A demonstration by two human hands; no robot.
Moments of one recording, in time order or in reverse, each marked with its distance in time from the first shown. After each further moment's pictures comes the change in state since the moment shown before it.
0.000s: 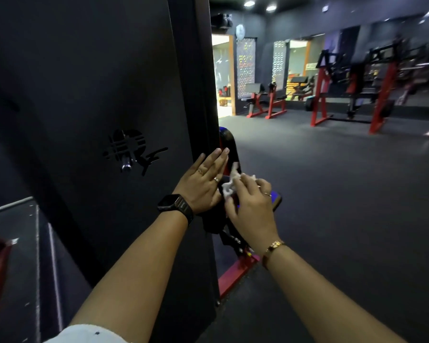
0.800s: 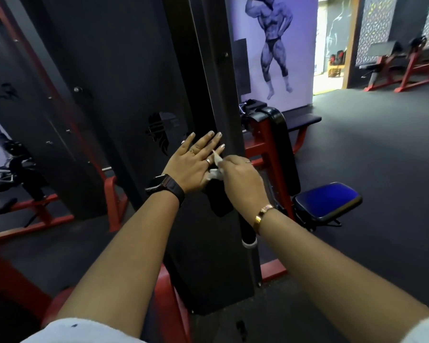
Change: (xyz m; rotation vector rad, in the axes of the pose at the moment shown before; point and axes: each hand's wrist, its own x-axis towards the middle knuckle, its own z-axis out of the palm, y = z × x) left_hand 0.031 0.024 -0.059 0.392 -0.671 -0.161; right_hand 0.054 0.048 -0.010 0.422 -0.401 -0.273
